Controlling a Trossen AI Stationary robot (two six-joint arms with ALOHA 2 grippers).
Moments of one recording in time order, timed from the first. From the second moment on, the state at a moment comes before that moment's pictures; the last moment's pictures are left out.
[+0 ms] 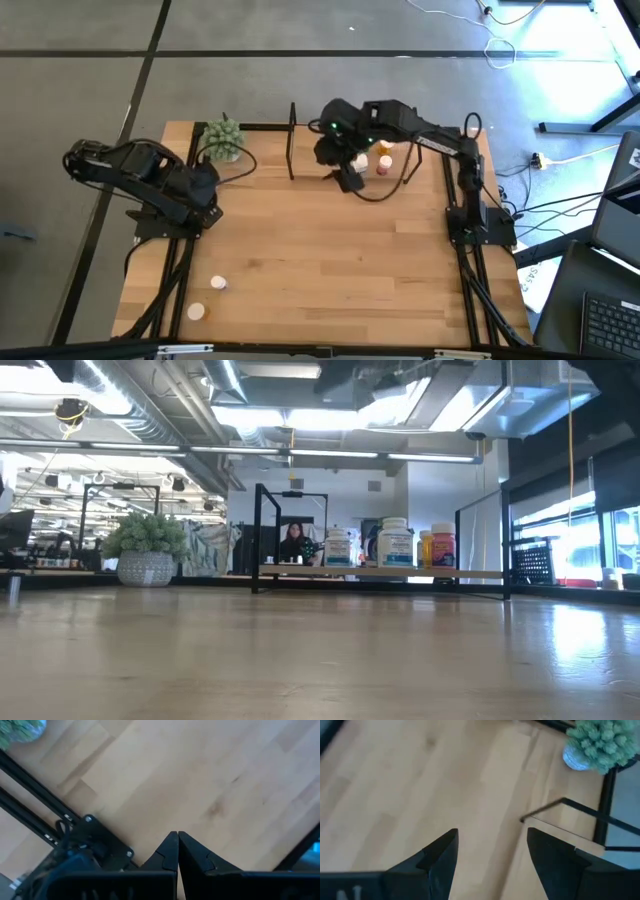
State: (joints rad) left arm -0.29 1.00 1.34 -1.54 -0.19 -1.07; right arm -0.18 1.99 2.34 -1.31 -0.23 -0.52
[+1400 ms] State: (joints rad) left arm -1.18 1.27 1.34 -1.32 -0.06 -1.83; right arm 0.19 1.96 2.34 -1.27 -0.19 0.02
